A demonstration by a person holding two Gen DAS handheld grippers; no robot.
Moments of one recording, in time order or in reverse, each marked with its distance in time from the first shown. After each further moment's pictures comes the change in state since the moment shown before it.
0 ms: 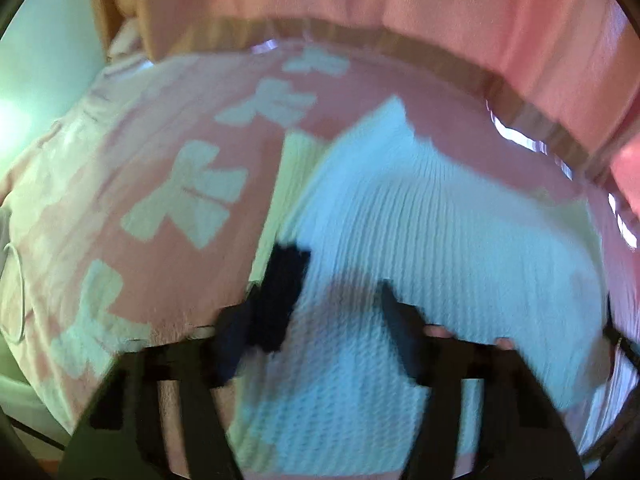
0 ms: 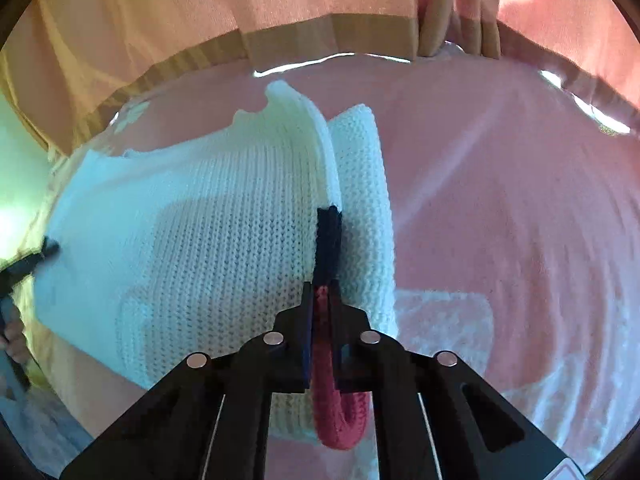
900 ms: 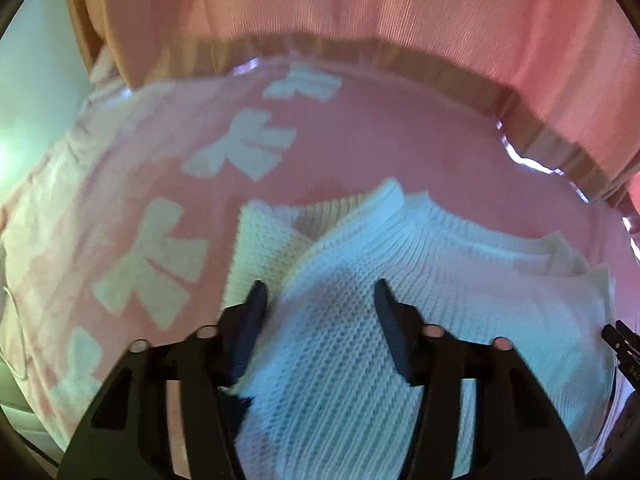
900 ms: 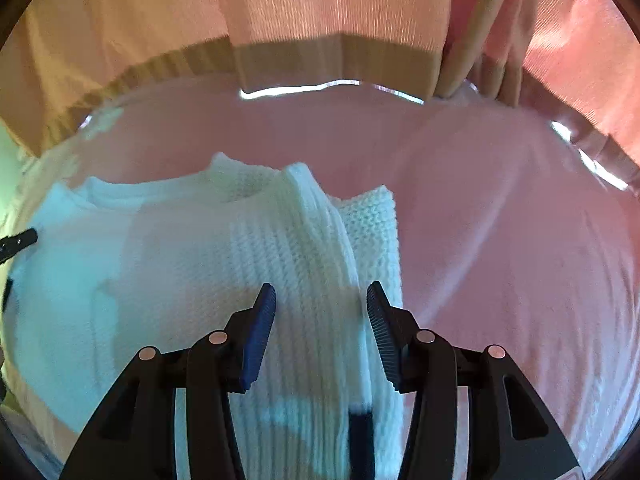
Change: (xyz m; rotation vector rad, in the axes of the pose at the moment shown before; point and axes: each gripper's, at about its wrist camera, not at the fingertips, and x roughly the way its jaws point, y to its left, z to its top) left arm 0.037 -0.035 0.059 -0.027 -0.014 0.034; right arm 0.051 0.015 0.063 -0.082 -0.004 -0.123
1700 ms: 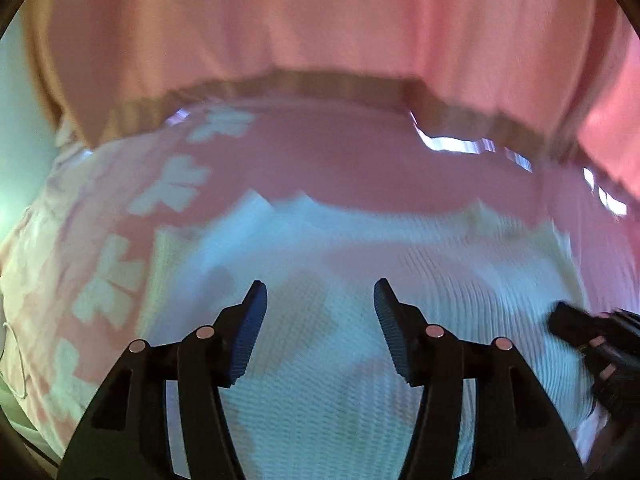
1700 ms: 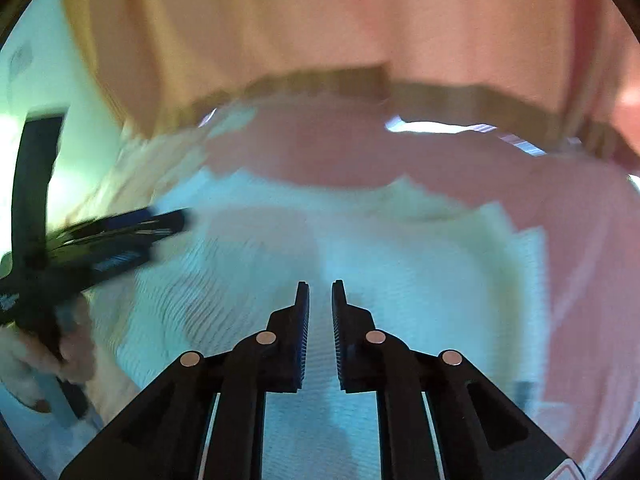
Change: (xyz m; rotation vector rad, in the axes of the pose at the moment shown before) left arm -0.038 -0.085 -0.039 0.207 -0.099 -0.066; right arm -0.038 0.093 -0.017 -0.177 -0.074 0.323
